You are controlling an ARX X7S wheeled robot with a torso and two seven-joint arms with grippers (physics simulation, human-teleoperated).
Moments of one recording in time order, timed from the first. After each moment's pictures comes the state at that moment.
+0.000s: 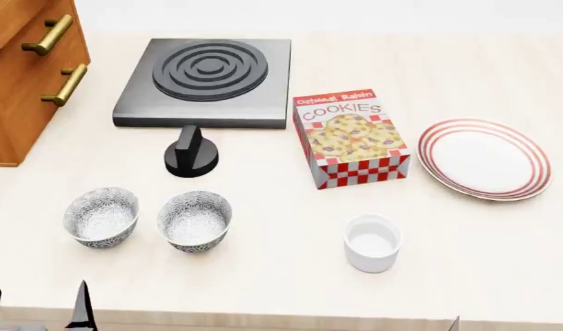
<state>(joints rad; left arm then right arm) -0.02 -0.10 -0.02 0.16 -0.14 -0.12 -0.08 -0.22 0.08 0.14 -0.40 0.14 -0.01 0.18</state>
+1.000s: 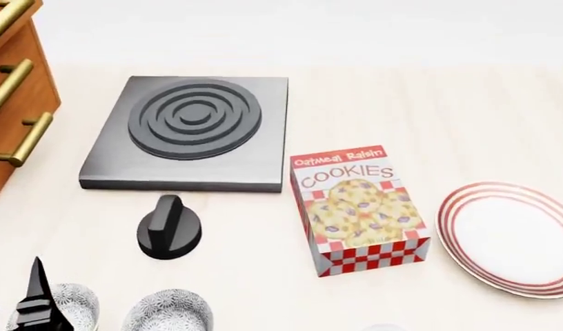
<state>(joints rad) -0.07 -0.16 -0.08 0.16 -0.24 -0.14 -0.14 -0.46 0.11 0.34 -0.58 0.26 -0.22 0.31</state>
